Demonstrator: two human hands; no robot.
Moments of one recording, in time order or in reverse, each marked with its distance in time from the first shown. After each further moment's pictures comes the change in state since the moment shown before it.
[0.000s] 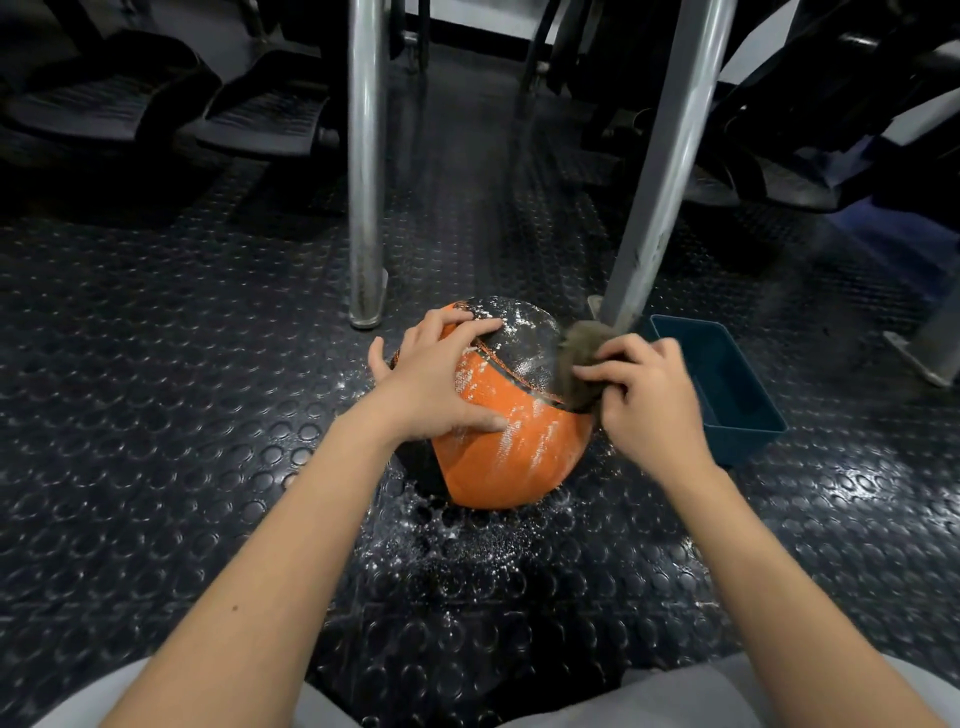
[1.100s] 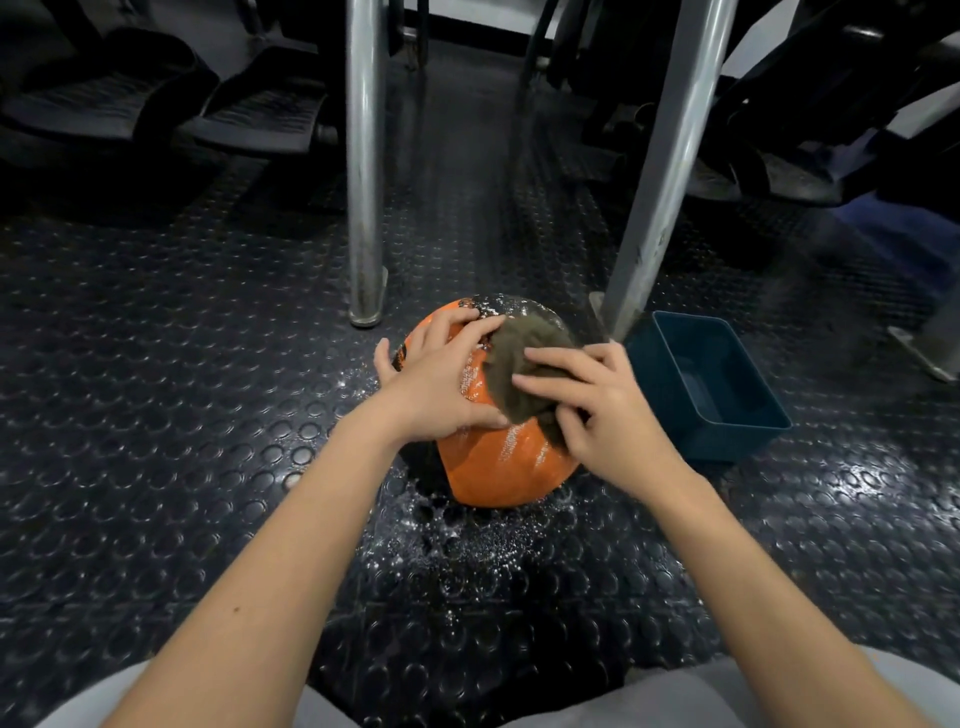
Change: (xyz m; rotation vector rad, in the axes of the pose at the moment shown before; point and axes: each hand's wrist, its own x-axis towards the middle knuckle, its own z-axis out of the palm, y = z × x) left_hand 0.004 0.000 0.007 0.007 -0.015 0.015; right_hand -0.003 -0.025 0.005 0.097 -0.121 -0.301
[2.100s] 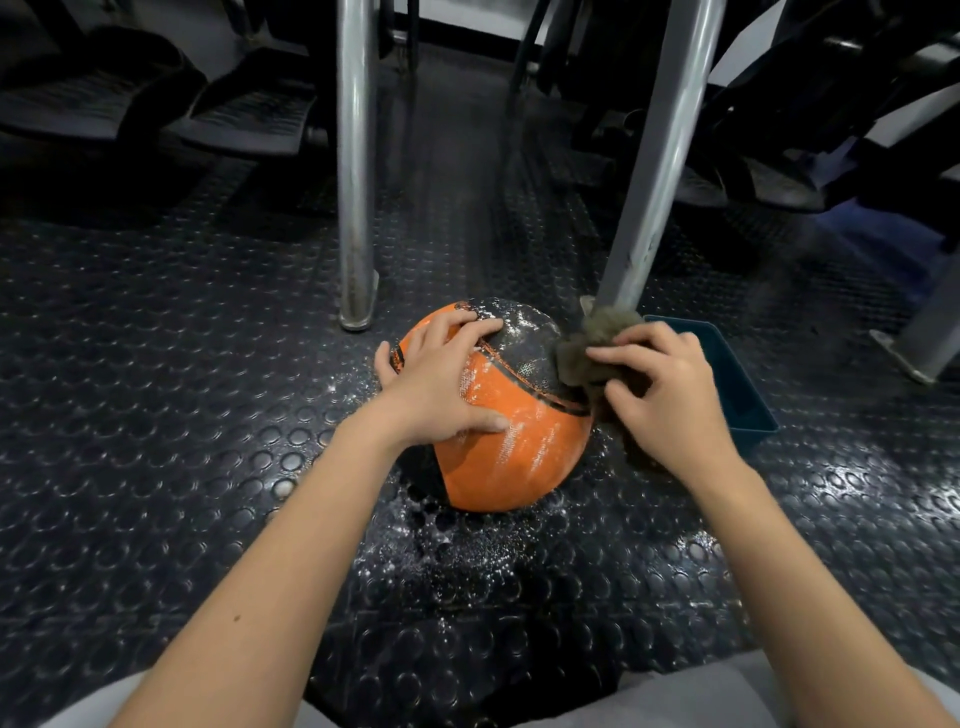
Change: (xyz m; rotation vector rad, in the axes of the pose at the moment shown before) left_hand 0.004 0.003 0.001 -0.025 0.004 0.019; right_hand -0.001 0.019 -0.030 -0.070 0.159 0.284
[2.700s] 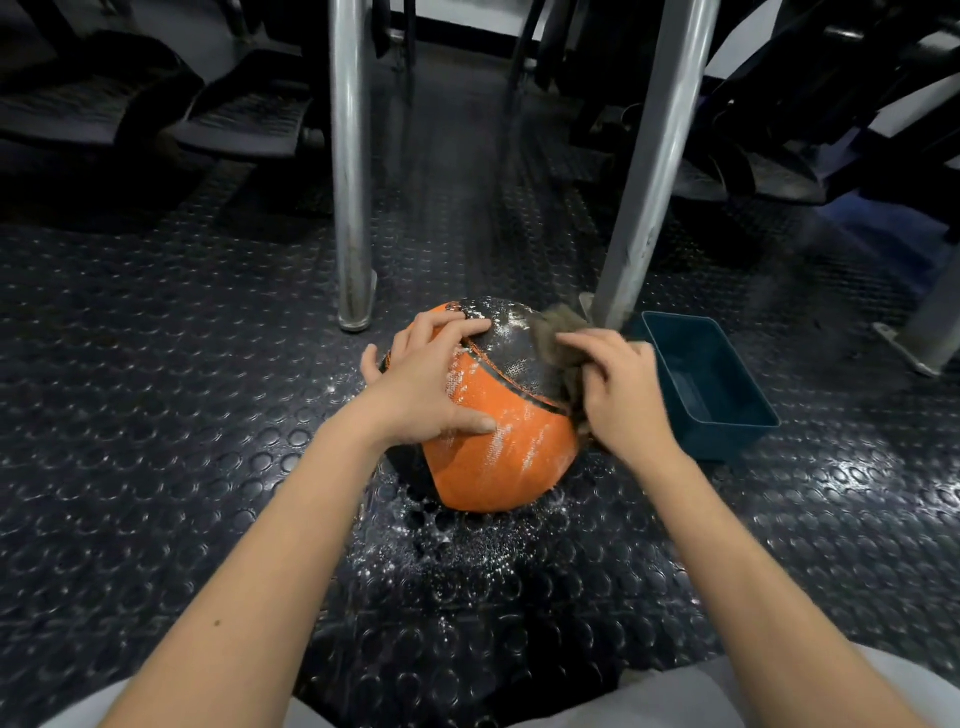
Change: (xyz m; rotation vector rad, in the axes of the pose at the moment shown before) left_hand -0.005 -0.002 -0.007 -0.013 -0.013 -0.024; right_hand 0.004 0.009 0.040 0.037 -0.105 0.068
